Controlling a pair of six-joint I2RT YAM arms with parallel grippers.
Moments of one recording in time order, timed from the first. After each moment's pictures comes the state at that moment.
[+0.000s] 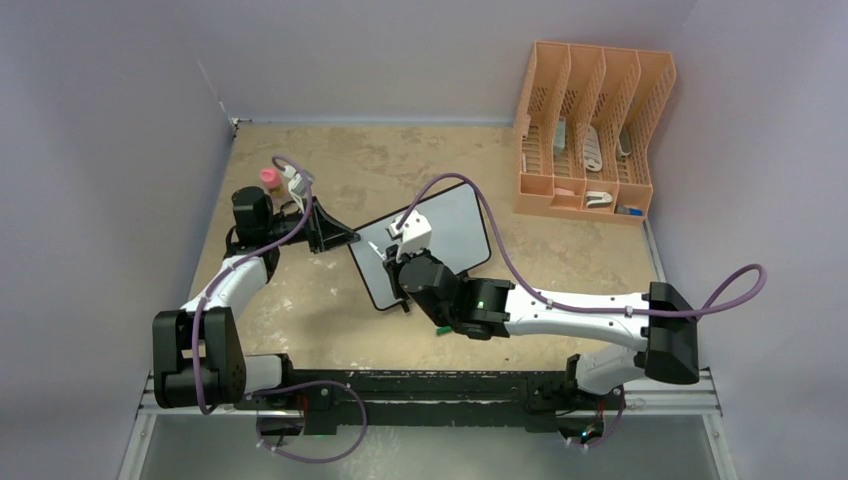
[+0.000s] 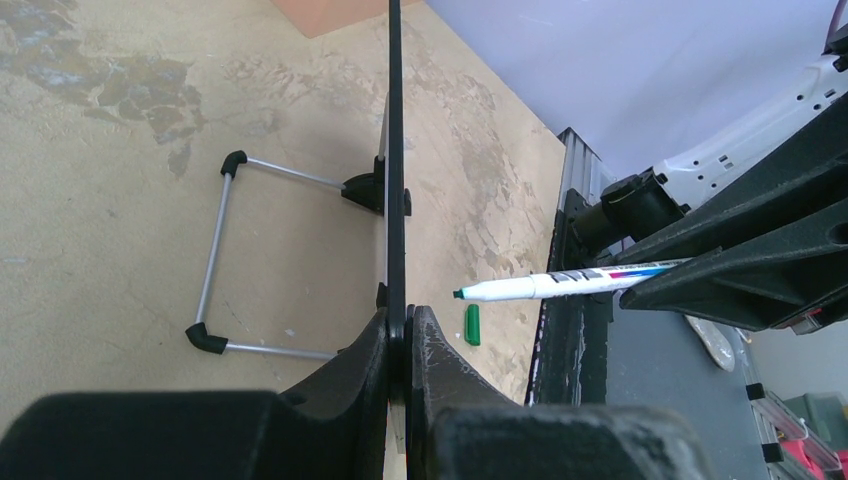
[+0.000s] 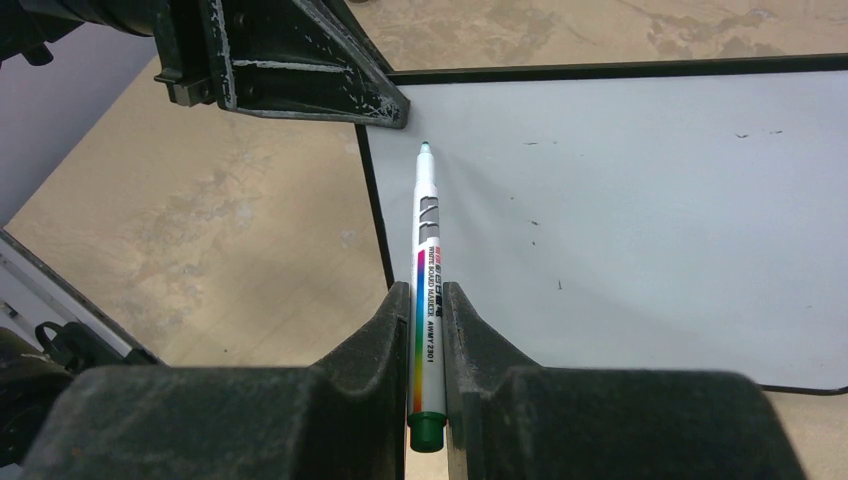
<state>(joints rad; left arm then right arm) 0.08 1.29 0.64 0.32 1.31 -0.30 1.30 1.42 1.09 -0.09 0.64 0.42</state>
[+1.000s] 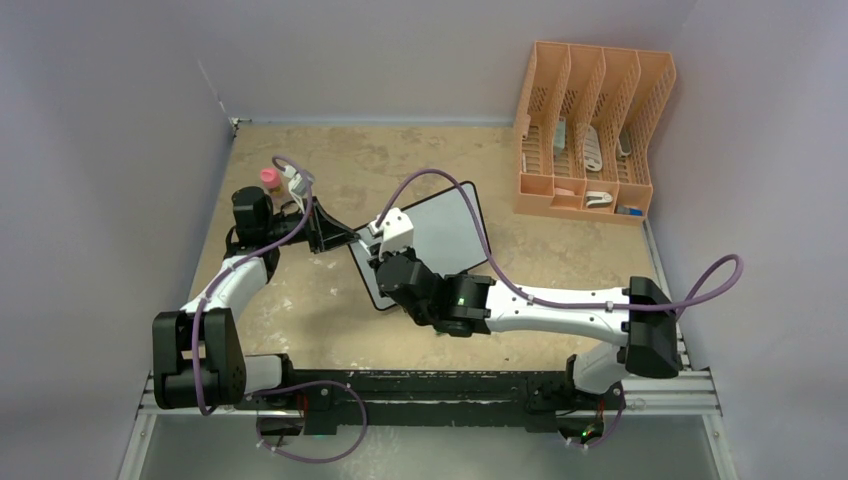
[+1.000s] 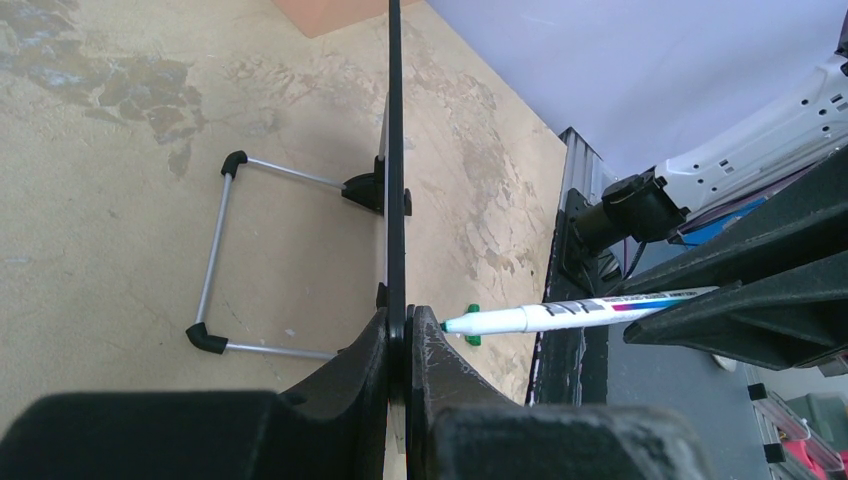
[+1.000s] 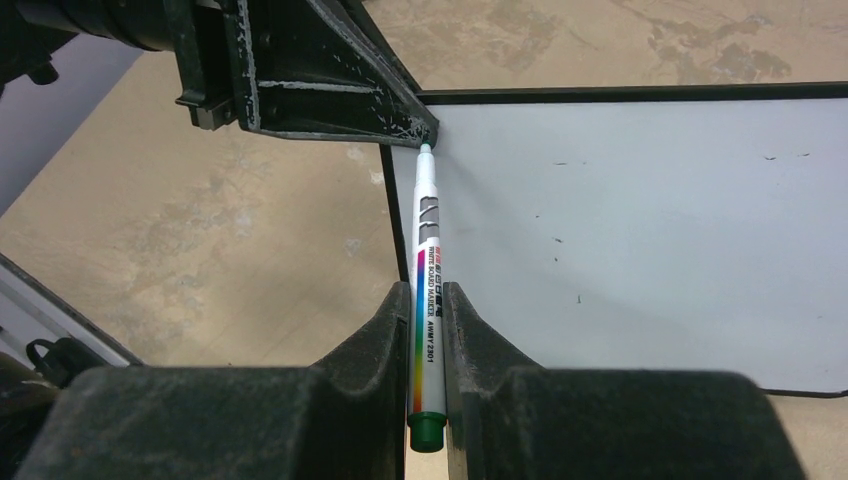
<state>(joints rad) 0.08 1.29 0.64 0.31 1.30 -0.30 1.33 1.52 1.22 -0.16 0.69 0.43</state>
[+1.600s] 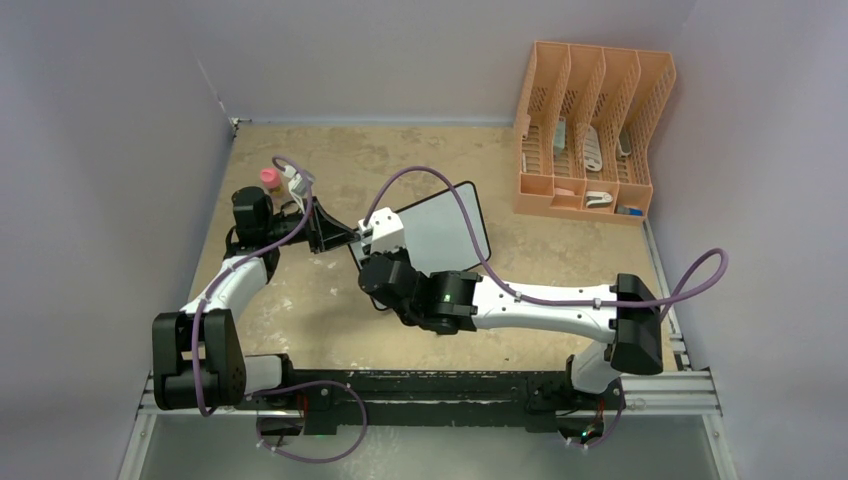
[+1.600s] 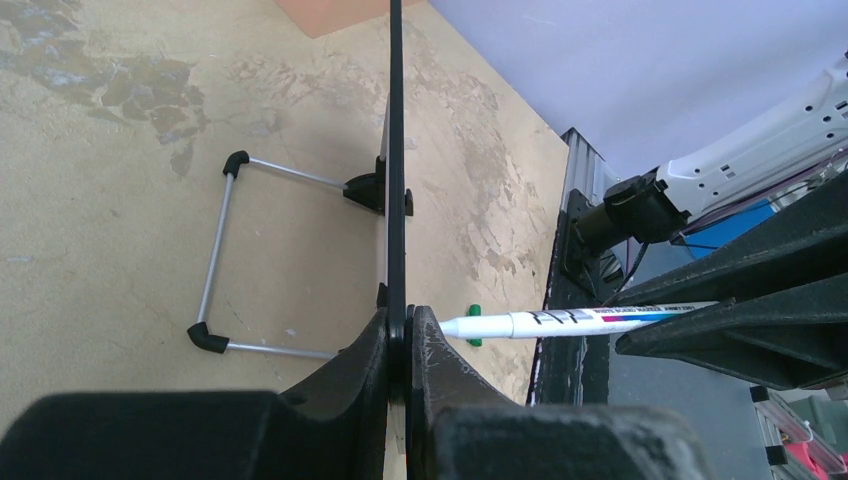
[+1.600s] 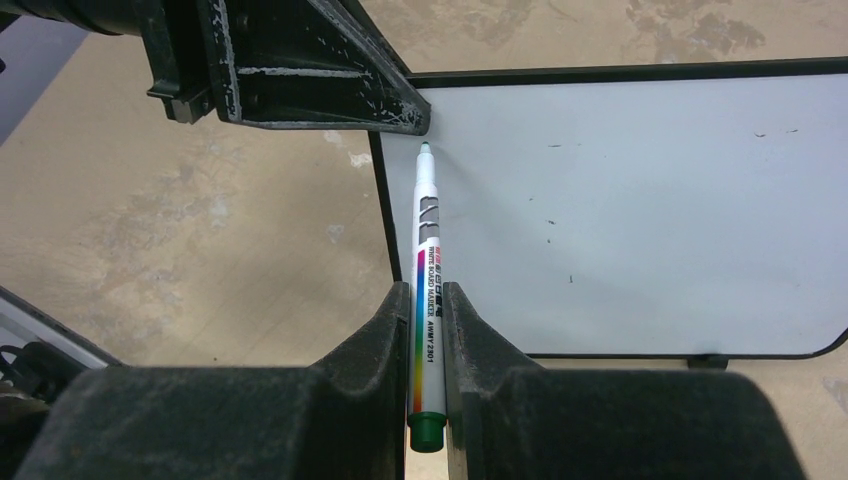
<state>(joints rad) 0.07 1.28 0.64 0.31 1.30 -0.30 1.35 1.59 1.35 -0.34 0.75 0.49</state>
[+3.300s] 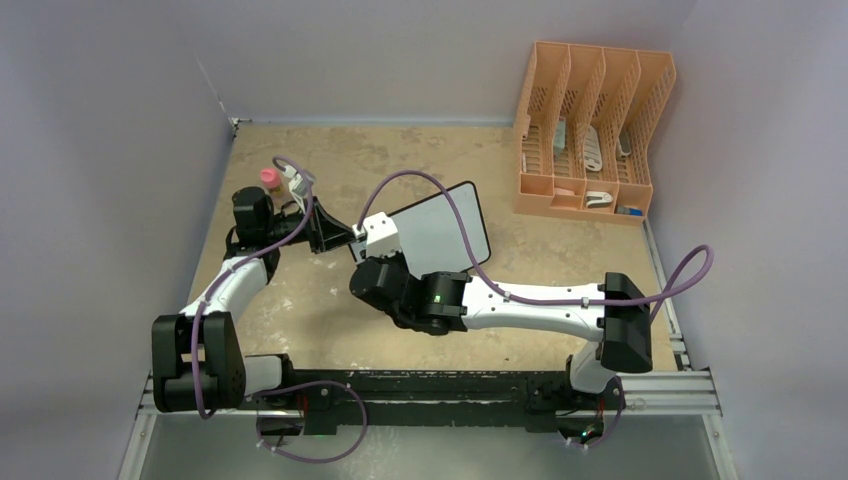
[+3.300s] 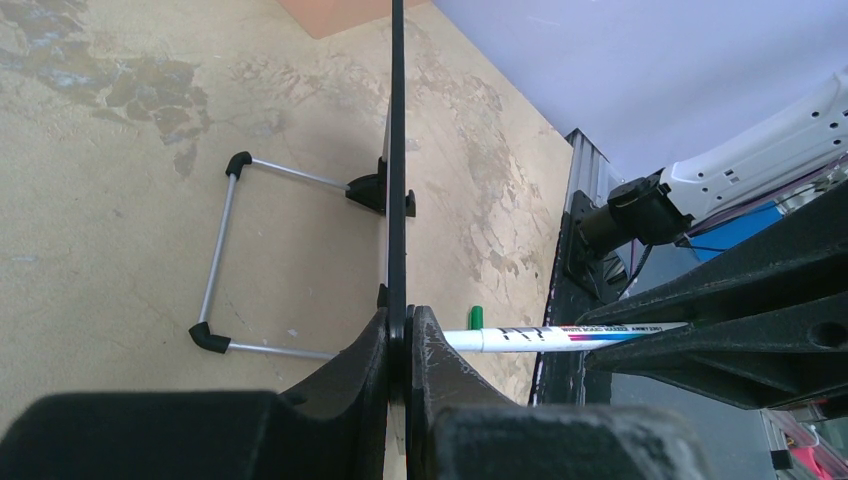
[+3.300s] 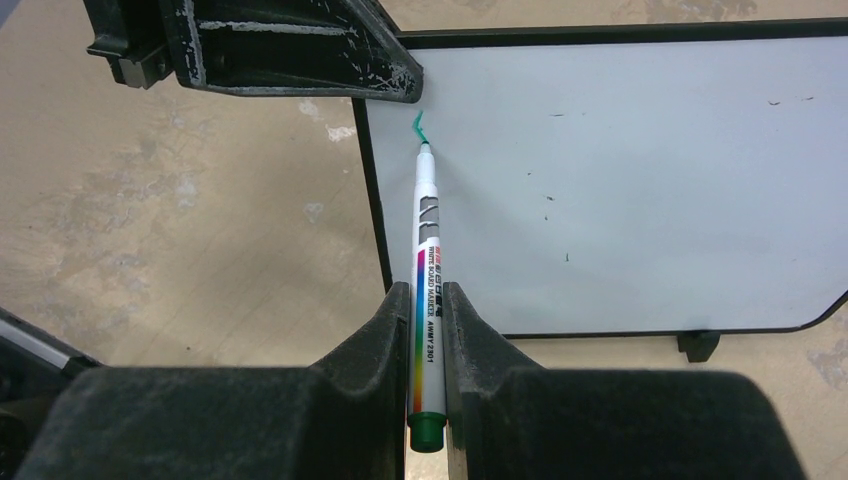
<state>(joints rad) 0.07 1.27 0.64 0.30 1.28 -0.30 1.35 1.65 1.39 -0.42 0.76 0.53</state>
